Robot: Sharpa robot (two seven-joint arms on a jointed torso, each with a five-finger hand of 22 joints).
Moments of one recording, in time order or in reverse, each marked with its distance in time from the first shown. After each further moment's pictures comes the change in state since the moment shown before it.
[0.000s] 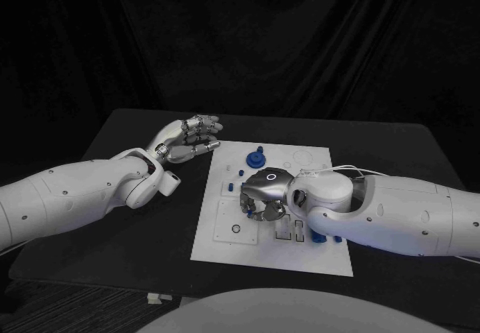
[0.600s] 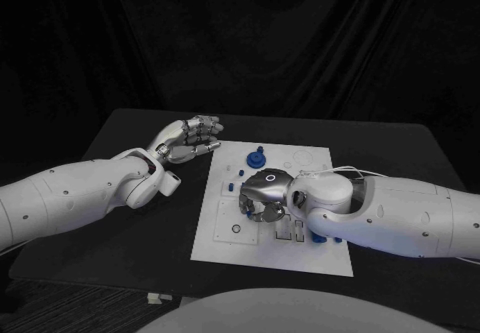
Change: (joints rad) left arm -0.001 0.001 0.000 -0.001 0.000 0.004 -0.004; left_hand 0.000 0.000 -0.003 -0.003 0.000 0.004 0.004 0.000 -0.001 0.000 0.000 0.000 -0.001 0.004 0.004 0.003 0.000 0.000 0.003 -0.004 0.004 0.000; right arm -0.002 0.001 -0.001 0.007 -0.001 -0.006 0.000; right_hand 0.000 0.000 0.000 0.000 -0.015 0.003 -0.003 0.000 -0.003 0.006 -0.001 -0.005 -0.004 0.000 0.000 0.000 0.000 0.000 0.000 0.000 -0.004 0.000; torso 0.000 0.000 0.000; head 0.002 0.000
